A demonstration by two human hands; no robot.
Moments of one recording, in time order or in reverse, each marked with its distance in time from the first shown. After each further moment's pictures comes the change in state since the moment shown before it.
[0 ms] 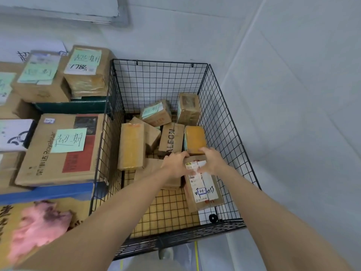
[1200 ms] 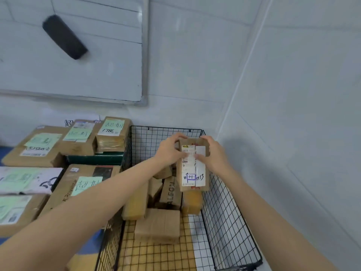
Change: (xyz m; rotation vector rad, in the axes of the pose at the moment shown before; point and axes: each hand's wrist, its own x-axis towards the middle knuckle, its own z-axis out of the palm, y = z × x) left_hand -0.063 0.079 -0.203 -0.469 0.495 0.263; right_hand -0.059 -0.089 -0.155 0.351 0.565 -0.387
